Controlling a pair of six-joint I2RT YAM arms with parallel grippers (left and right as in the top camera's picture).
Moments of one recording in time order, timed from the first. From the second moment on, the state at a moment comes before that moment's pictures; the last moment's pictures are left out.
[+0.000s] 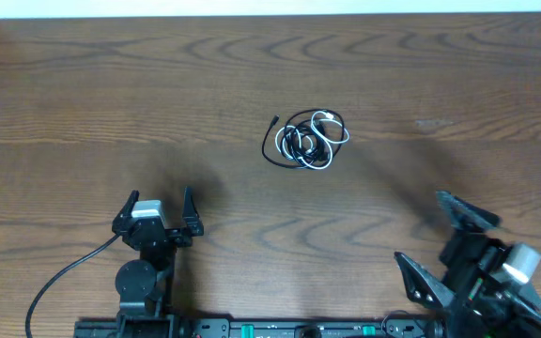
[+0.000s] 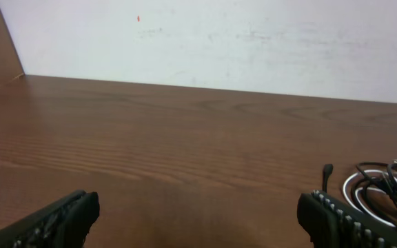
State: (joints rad) left arm -0.03 0.01 0.02 -0.12 -0.06 -0.07; right arm 0.01 0.05 0.34 0.34 -0.75 0.56
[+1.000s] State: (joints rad) left arm -0.03 0.02 0.02 -0.12 -0.06 -0.07; right arm 0.21 1.38 1.37 -1.13 -0.53 0.05
